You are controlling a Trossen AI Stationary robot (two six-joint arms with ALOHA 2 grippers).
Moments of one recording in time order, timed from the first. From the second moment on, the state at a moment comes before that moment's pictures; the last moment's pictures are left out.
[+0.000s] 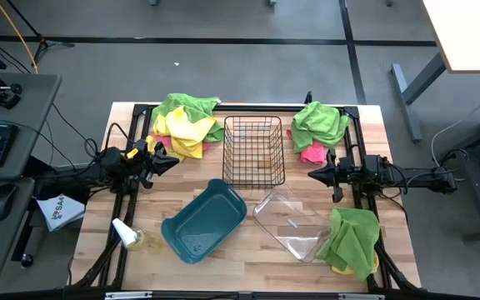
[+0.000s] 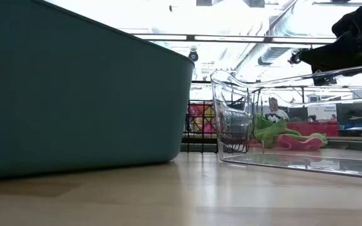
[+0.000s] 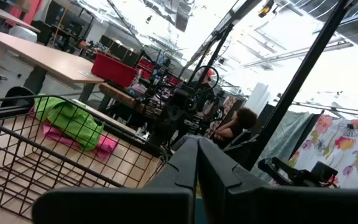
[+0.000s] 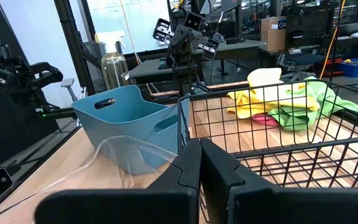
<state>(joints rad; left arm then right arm) 0.16 0.02 0.01 0.23 0.08 -0.52 0.00 0.02 0.02 0.00 -0.01 0.12</state>
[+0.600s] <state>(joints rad) 0.16 0.02 0.01 0.23 0.08 -0.52 0.00 0.02 0.02 0.04 0.07 0.09</state>
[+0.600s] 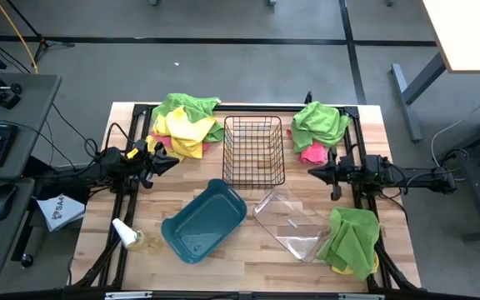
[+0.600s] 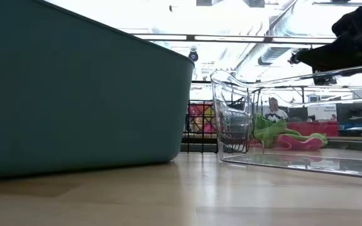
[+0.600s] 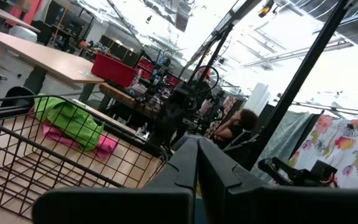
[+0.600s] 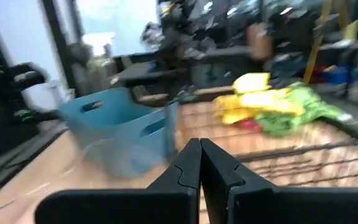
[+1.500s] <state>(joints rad) 0.16 0.02 0.01 0.23 0.08 -0.52 -0.46 0.73 0.84 -0.58 0.42 0.49</state>
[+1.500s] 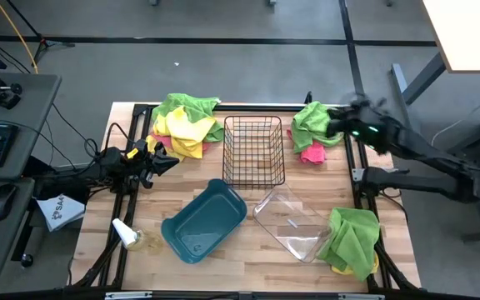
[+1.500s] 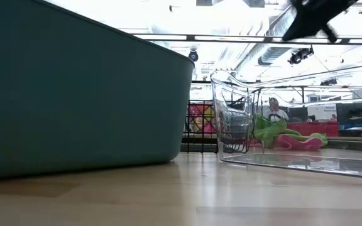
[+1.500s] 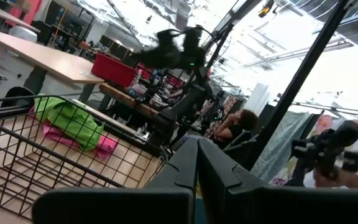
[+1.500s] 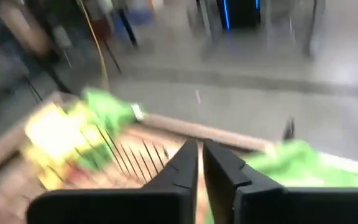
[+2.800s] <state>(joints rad) 0.16 0.02 0.01 0.23 0.08 -0.52 -0.82 1.21 0.87 -0.29 -0.06 0.59</state>
